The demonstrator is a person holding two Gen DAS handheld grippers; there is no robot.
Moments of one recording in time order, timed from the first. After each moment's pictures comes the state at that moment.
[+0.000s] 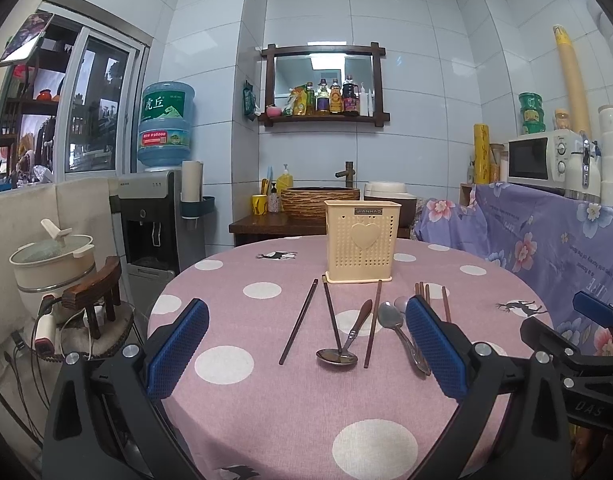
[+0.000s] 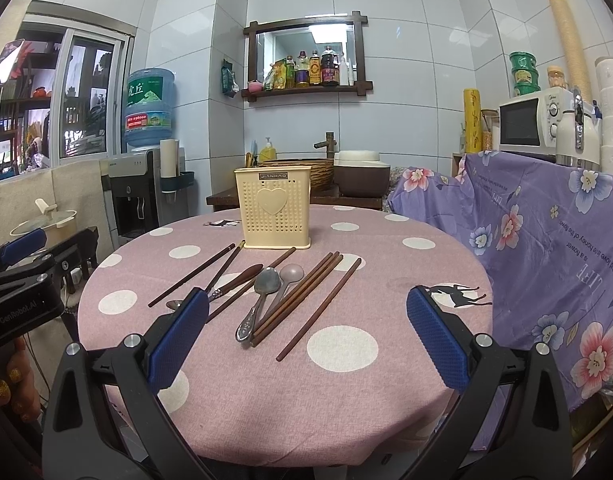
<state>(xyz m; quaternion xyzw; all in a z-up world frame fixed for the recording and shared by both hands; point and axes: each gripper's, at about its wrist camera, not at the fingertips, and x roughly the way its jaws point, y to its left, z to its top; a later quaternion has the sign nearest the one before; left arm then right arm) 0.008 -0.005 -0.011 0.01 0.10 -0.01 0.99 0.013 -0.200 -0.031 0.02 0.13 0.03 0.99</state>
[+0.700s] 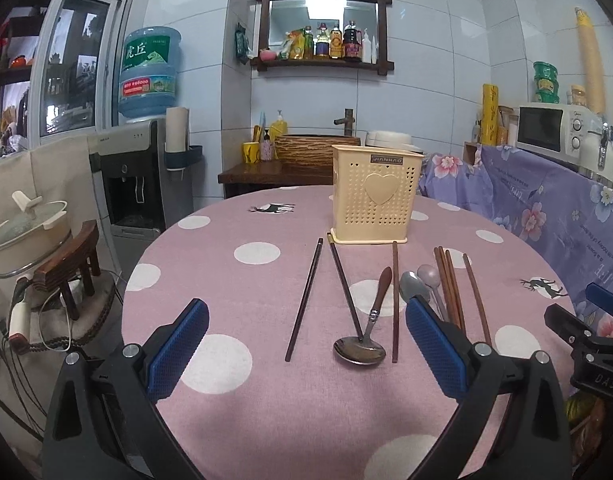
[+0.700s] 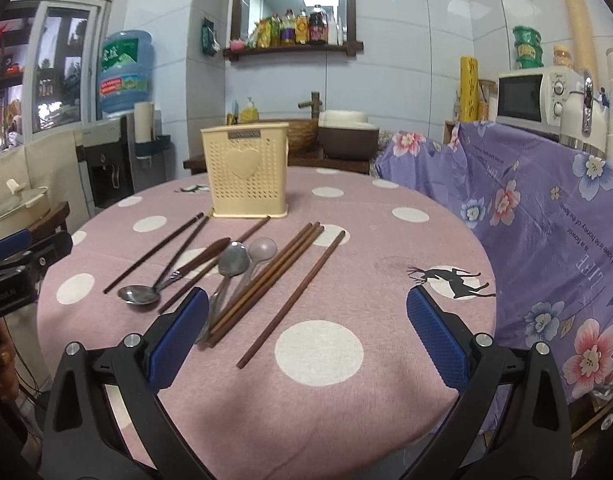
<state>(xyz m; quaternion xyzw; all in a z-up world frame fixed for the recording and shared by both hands) 0.091 0.021 -0.028 0.00 0.21 -0.03 0.98 0.092 -0.213 -0.040 0.01 0.23 0.00 0.97</state>
